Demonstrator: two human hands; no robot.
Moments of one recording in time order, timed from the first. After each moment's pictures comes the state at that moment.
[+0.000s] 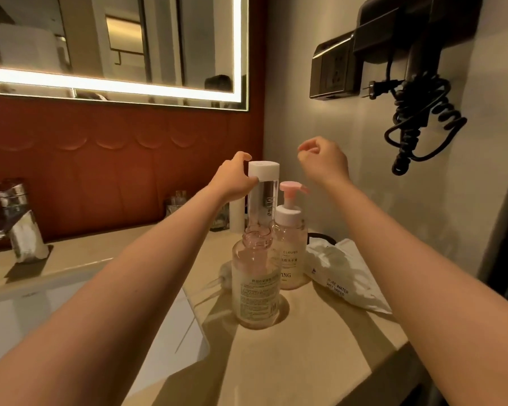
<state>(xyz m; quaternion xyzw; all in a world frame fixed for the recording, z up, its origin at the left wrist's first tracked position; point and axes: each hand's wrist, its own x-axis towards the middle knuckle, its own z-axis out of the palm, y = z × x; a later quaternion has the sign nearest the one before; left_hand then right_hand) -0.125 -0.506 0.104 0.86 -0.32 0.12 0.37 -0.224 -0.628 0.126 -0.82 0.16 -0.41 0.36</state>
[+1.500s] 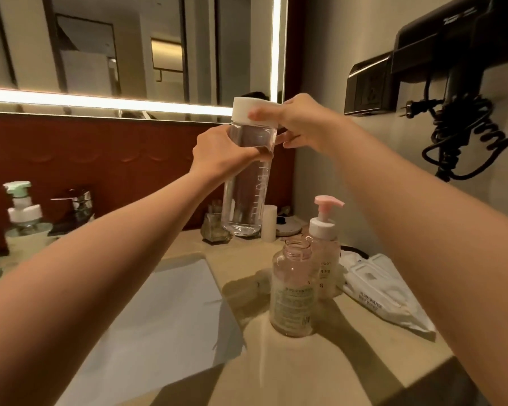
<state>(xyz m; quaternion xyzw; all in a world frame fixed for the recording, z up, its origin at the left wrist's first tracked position) -0.152 -0.422 0.157 0.81 -0.27 0.29 0.44 -0.223 -0.540 0.212 -0.86 -0.01 -0.25 0.45</state>
